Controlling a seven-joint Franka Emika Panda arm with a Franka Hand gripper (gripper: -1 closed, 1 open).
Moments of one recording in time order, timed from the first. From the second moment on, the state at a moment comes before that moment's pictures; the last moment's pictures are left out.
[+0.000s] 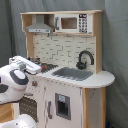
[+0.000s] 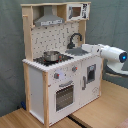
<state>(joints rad) -0.63 -1.37 1.19 -2.69 0.05 3.35 -1.01</state>
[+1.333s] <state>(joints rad) -0.71 -1.17 1.05 -2.56 0.05 3.34 -1.39</state>
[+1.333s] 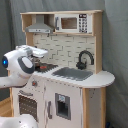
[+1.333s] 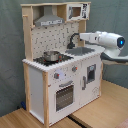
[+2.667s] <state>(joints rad) -0.77 -0.93 0.98 -2.37 0.05 3.31 -1.71</state>
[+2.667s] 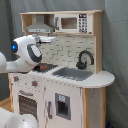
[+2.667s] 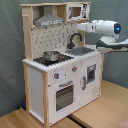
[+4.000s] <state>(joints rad) -0.84 -0.68 1.00 -2.14 0.05 3.20 -1.93</state>
